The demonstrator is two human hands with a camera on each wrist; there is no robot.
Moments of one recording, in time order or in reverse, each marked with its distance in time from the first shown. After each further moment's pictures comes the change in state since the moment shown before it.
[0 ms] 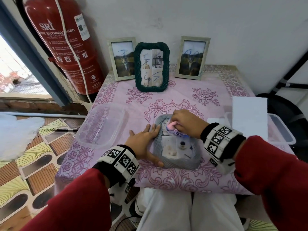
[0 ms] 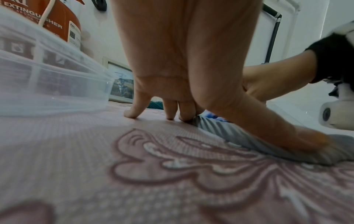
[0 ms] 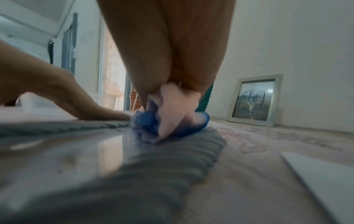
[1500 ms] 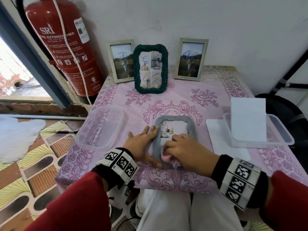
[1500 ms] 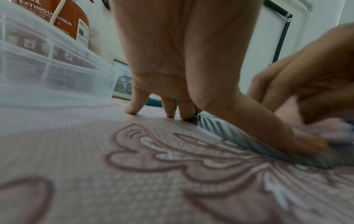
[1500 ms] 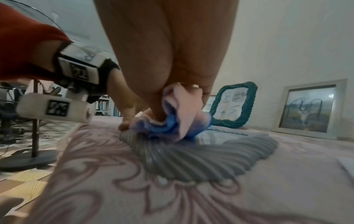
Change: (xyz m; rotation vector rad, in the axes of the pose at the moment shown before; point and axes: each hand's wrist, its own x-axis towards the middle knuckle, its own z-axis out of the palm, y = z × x) left_hand -0.002 0.000 0.002 -0.006 0.006 -0.019; right_hand -0.062 -0.039 0.028 -0.302 -0.013 -0.297
